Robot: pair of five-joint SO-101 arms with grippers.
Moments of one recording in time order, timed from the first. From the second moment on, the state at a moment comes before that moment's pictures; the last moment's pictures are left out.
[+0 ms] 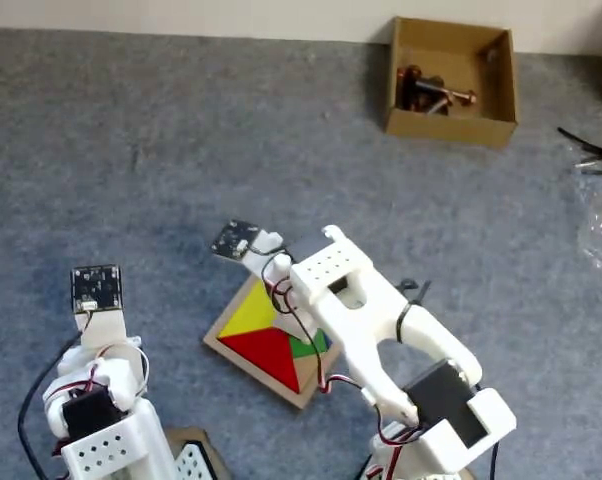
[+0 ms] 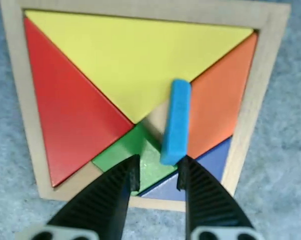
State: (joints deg) left arm -31.4 -104.0 96.0 76.4 -10.9; right arm -38.6 -3.5 30.8 67.3 30.0
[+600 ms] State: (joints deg) left arm -31.4 -104.0 96.0 76.4 -10.9; right arm -34.5 -17.5 30.8 64.7 24.9
